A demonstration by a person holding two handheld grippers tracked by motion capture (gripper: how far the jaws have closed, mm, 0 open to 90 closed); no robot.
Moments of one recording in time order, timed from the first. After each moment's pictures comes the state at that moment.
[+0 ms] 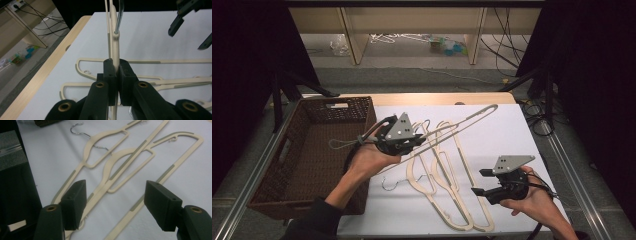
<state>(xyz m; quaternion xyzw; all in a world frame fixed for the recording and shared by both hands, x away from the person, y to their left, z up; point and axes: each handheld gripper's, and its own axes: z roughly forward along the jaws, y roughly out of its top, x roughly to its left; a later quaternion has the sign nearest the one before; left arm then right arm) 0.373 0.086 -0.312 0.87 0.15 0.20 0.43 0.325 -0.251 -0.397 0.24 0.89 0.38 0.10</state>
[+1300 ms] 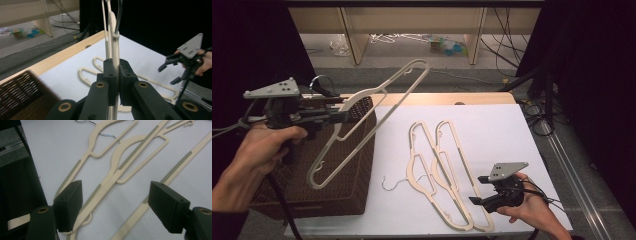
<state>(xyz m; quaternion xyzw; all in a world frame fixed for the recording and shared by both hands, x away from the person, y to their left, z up) 0.356 0.263 -0.239 0.77 0.33 0.14 0.53 0.319 -0.247 -0.418 0.25 0.89 0.36 0.08</state>
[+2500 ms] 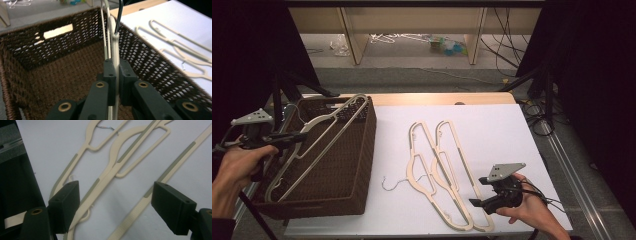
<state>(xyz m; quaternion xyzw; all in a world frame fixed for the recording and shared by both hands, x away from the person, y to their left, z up) 0.378 0.367 -0.337 0.76 0.45 0.18 0.43 0.321 -0.247 -0.428 0.26 0.90 0.35 0.07</state>
